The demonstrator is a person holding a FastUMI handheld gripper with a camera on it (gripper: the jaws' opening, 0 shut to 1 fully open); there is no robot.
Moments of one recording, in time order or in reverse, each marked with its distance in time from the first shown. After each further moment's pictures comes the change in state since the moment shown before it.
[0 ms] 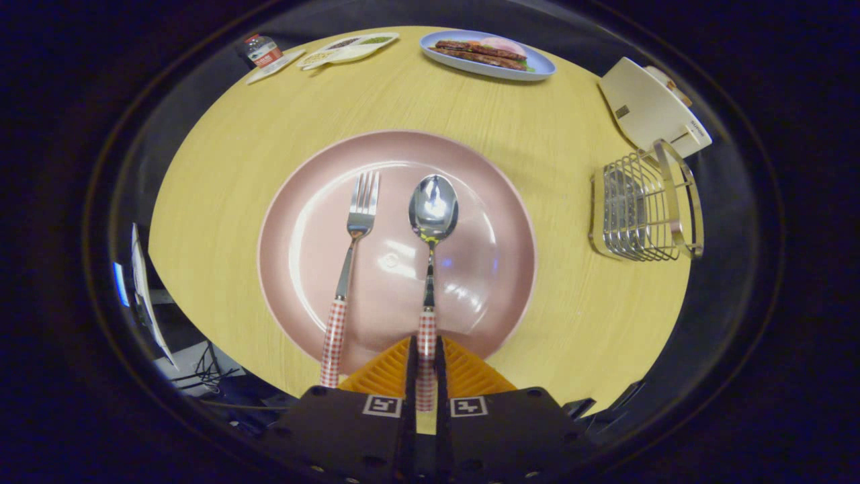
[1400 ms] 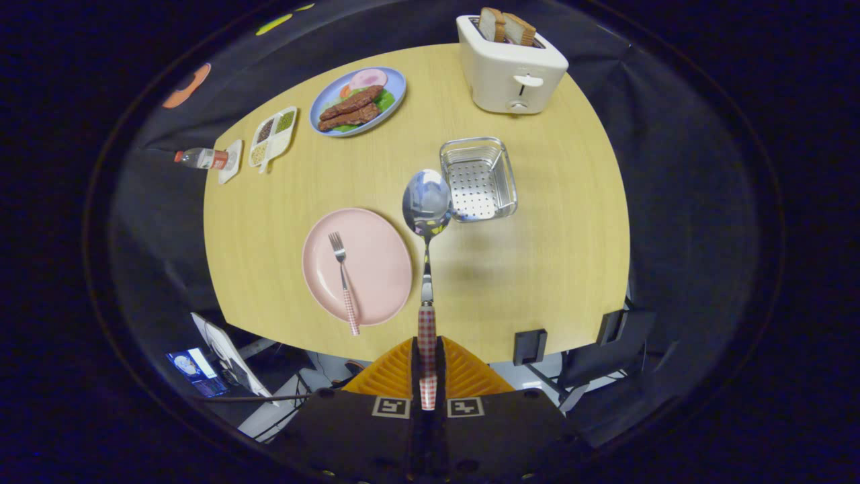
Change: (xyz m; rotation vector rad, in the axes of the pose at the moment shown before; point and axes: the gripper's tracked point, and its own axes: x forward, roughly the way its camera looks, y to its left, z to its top) arm -0.177 -0.116 -0.007 0.392 0.168 0.191
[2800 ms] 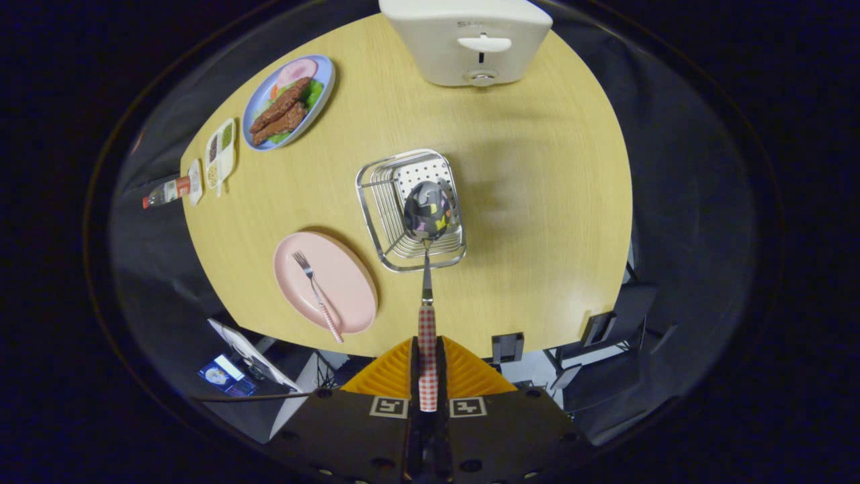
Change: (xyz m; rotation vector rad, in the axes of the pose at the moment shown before) arm 0.016 -0.051 0.070 0.077 0.260 0.029
